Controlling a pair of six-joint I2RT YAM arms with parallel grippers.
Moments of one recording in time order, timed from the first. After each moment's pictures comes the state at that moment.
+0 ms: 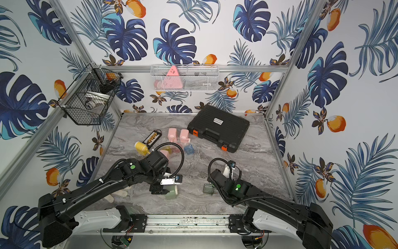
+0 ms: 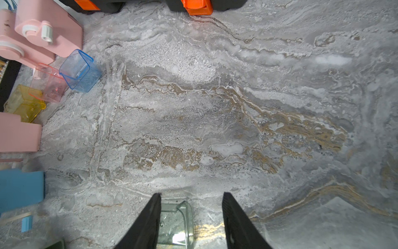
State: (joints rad) left arm -0.80 1.20 0.99 -1.01 0.14 0.73; right arm 0.98 0.96 0.56 -0.66 0.55 1.18
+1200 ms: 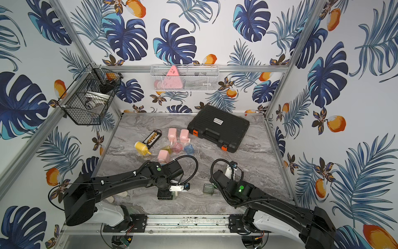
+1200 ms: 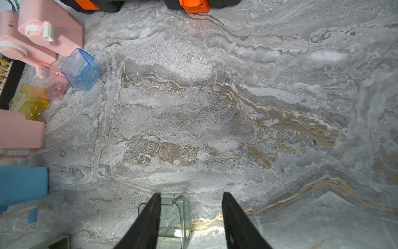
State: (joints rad) left arm -0.90 1.47 0.94 -0.97 0.02 0.60; right arm 0.97 0.90 0.55 -0.69 0.54 1.18
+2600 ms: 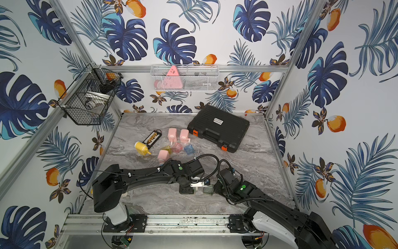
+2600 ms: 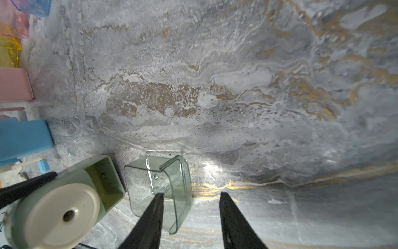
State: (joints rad) left arm -1.02 1.75 1.22 -0.82 -0.04 0.50; right arm 0.75 0.92 0.40 -0.54 0.02 1.10
